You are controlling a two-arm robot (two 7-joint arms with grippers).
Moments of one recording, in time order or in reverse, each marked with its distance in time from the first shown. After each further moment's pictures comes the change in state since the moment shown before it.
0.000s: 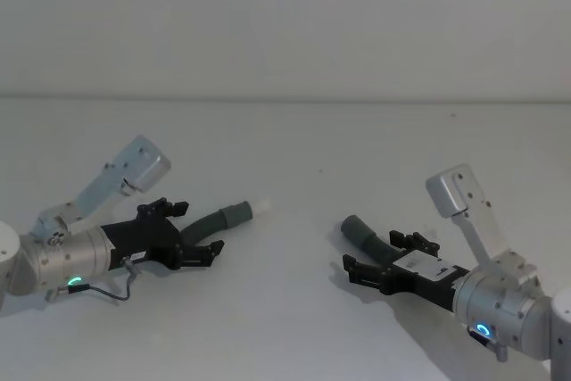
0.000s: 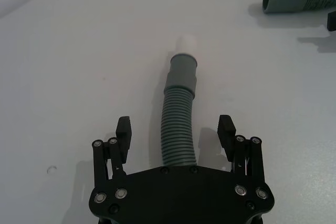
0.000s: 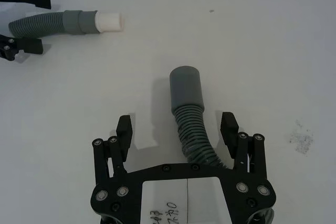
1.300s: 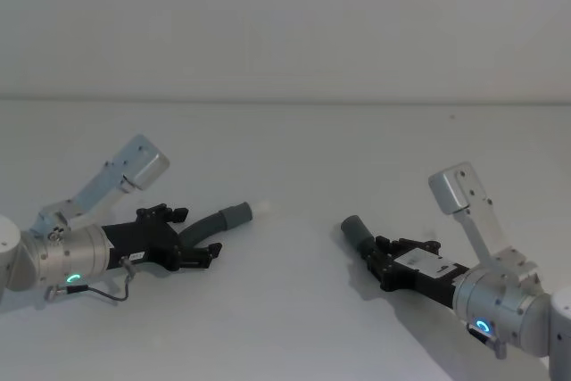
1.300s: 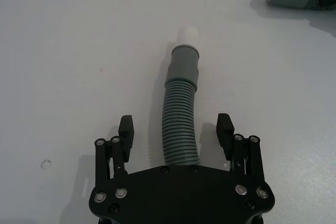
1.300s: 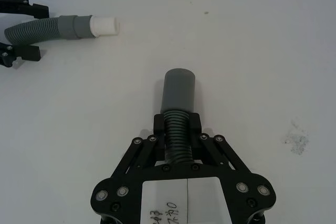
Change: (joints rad) left arm -0.033 -0.002 0.019 0.043 -0.027 0.044 -0.027; right arm 0.013 -0.004 0.000 0.023 0.020 -0.003 -0.008
